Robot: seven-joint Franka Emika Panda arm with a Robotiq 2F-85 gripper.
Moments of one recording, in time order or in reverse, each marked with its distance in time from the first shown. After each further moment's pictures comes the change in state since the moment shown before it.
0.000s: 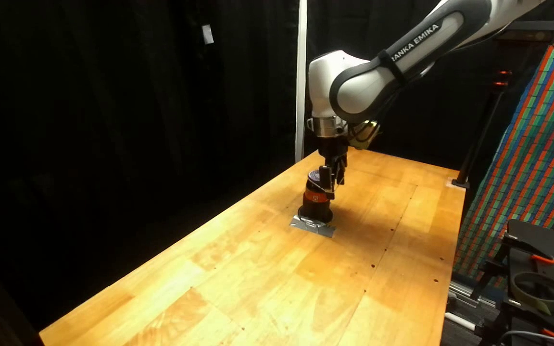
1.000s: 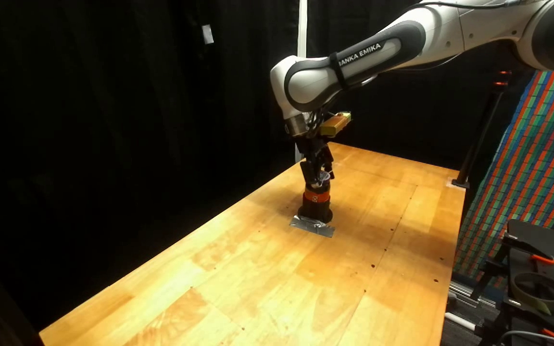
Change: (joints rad) arm 0.004 0.352 0.004 0.638 0.003 -0.548 -0.028
